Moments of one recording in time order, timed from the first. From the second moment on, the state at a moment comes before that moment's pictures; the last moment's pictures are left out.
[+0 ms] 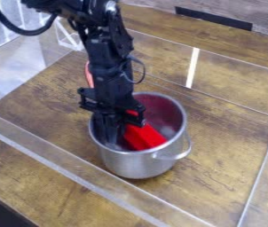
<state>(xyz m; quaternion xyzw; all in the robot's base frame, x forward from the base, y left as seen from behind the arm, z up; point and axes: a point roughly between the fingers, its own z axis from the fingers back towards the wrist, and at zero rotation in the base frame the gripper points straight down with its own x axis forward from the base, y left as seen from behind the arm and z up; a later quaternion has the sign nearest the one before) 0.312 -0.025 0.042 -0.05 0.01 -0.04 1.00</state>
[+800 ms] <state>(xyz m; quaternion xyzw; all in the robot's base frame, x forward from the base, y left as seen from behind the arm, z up) 0.316 -0.023 0.034 -0.04 0.01 -0.01 1.00</state>
